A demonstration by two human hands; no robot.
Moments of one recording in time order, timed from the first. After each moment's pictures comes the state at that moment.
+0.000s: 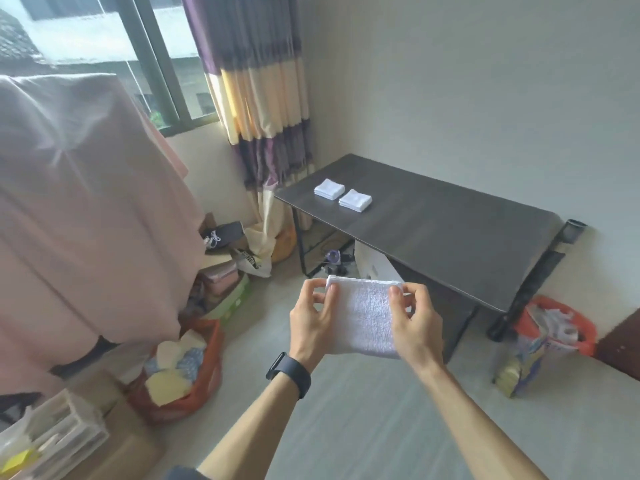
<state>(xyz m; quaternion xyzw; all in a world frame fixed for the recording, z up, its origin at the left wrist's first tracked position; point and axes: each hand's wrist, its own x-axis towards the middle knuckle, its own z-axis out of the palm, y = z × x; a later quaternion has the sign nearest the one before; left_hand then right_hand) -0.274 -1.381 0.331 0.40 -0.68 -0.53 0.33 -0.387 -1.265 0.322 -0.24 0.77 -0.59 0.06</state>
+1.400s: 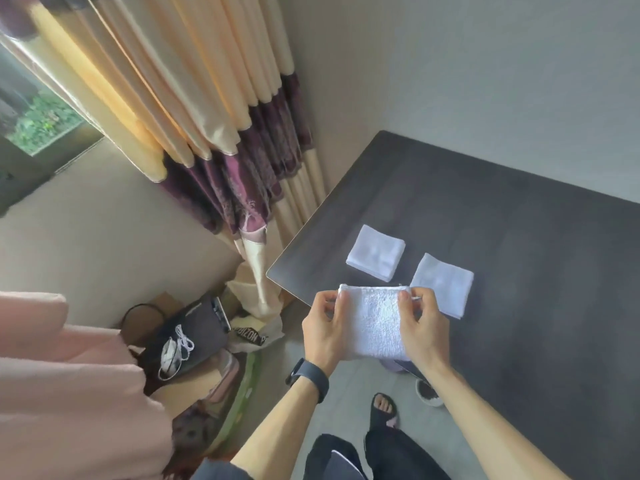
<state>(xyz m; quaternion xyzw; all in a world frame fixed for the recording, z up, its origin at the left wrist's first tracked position) -0.741 -2.086 0.204 0.49 -0.66 -0.56 0.15 -0.839 -1.962 0.188 -0.09 0.83 -0.52 0.18</state>
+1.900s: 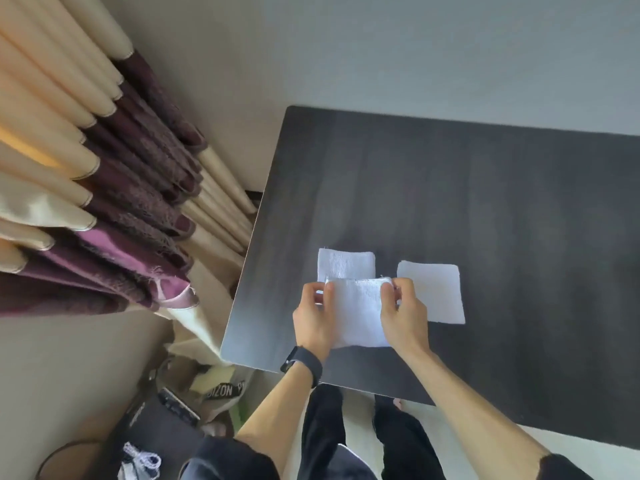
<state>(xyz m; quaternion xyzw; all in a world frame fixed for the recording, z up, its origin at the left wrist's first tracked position) -0.894 -2.210 0.119 0.43 -0.71 -0.55 -0.04 -0.934 -2.068 0.107 0.11 0.86 -0.47 0.17</state>
